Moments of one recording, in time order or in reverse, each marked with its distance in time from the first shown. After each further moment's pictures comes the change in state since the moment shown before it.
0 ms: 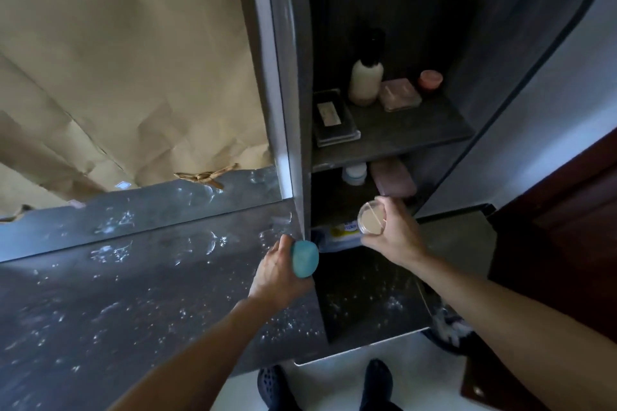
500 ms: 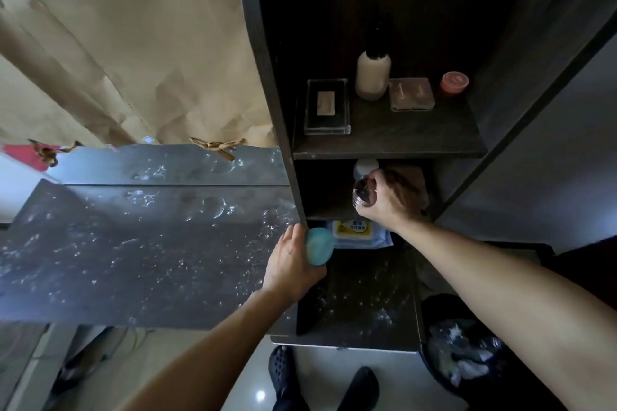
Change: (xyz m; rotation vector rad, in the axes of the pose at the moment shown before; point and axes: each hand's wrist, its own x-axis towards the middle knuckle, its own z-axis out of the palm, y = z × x) left_hand -0.013 0.082 0.043 0.007 0.242 -0.149; right_hand 0.091 0.015 -0.012 -0.248 -0.064 -0.319
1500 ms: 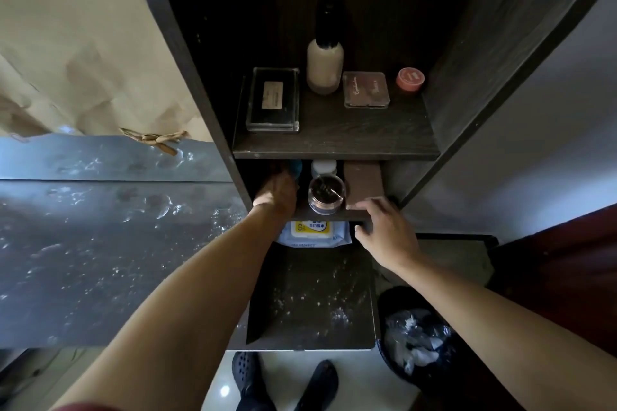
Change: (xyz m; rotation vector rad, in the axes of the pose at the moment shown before) left_hand 0.142 0.052 0.029 0.169 -0.139 -0.173; right_hand -0.054 0.064 -0.016 0.015 -0.020 -0.064
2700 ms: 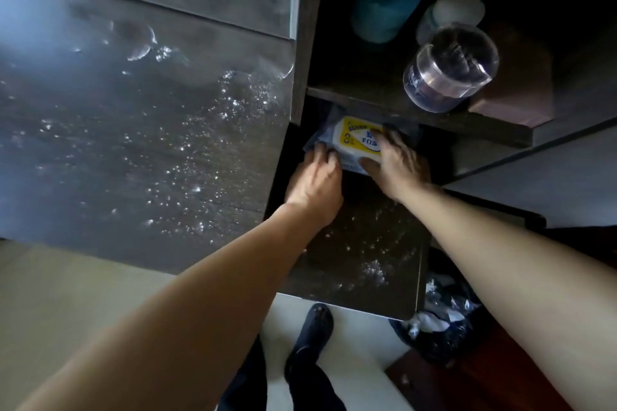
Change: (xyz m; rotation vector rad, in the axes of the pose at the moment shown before) left_hand -0.017 -0.097 0.193 0.033 0.050 0.113; right_hand 0.062 0.036 0.214 -0.217 -0.225 -0.051
